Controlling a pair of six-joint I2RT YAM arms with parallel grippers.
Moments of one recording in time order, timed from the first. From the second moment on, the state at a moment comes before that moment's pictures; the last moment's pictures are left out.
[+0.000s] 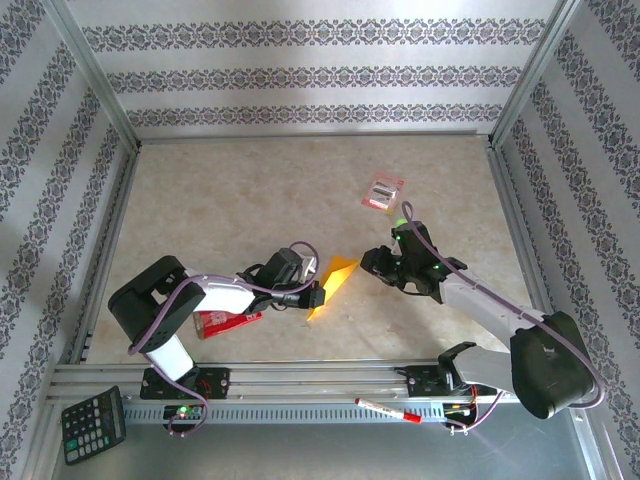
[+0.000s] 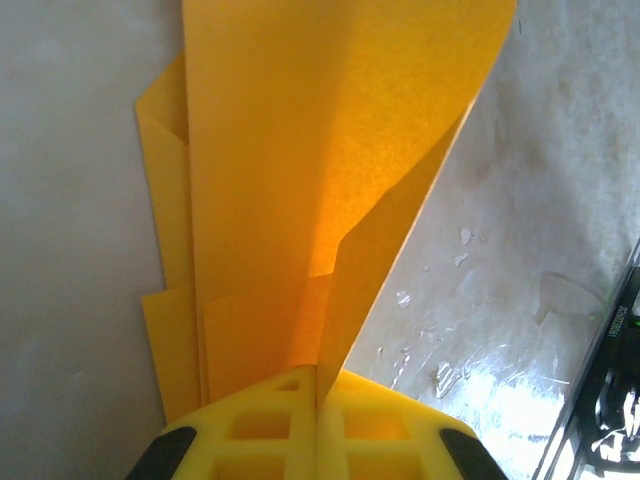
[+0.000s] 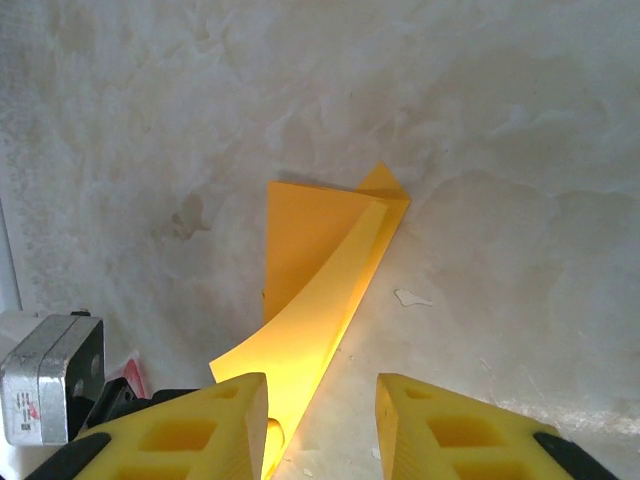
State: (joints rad) left arm -0.76 1.66 0.59 0.29 0.41 -0.72; right arm 0.42 1.20 0.58 -0.24 -0.33 0.91
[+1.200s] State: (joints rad) left arm -0.66 1.73 0.48 0.58 0.54 -0.98; right arm 0.52 1.29 0.63 -0.23 -0.34 0.84
